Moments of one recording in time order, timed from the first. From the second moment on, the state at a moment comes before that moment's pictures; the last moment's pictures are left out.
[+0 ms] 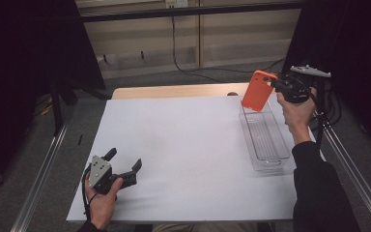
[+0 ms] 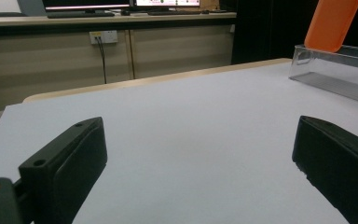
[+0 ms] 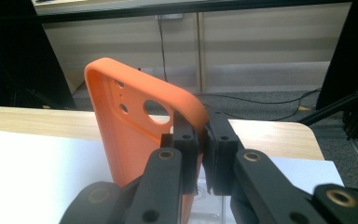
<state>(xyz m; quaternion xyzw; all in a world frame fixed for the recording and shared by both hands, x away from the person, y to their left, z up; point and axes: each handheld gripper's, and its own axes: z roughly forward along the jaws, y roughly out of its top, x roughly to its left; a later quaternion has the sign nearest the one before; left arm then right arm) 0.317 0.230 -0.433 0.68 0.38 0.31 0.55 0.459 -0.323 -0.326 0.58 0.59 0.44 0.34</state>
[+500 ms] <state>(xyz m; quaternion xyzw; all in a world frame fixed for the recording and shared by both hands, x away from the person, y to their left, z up) 0.317 0.230 -0.433 0.68 0.38 0.31 0.55 0.468 -0.330 -0.336 0.59 0.59 0.43 0.34</state>
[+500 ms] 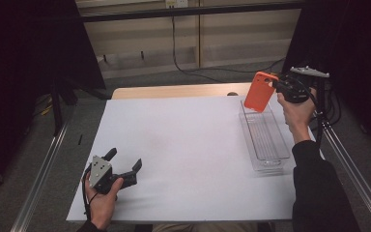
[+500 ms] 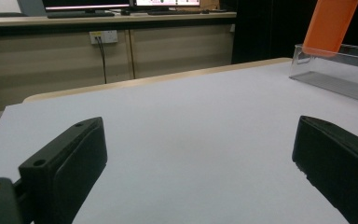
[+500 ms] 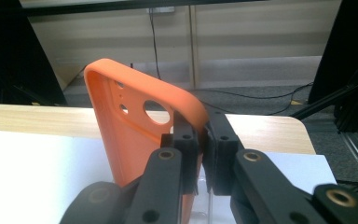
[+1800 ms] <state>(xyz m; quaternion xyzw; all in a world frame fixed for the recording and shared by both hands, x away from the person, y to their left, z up) 0.317 0.229 -0.433 0.67 0.38 0.31 0.55 0.480 -0.316 -0.369 0.59 0.62 0.37 0.36</state>
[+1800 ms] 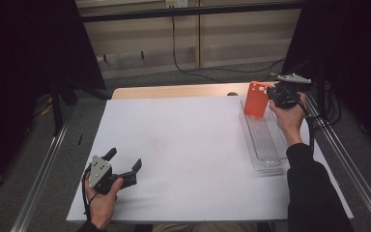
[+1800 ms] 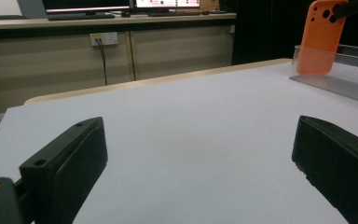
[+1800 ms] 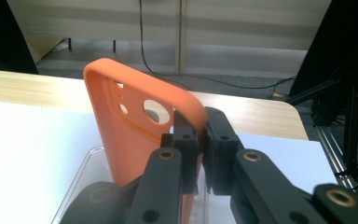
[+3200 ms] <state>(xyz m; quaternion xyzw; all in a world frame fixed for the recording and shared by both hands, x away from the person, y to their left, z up) 0.317 0.227 -0.434 0.68 0.37 0.31 0.55 0.499 -0.329 -0.371 0.57 0.64 0.39 0.32</state>
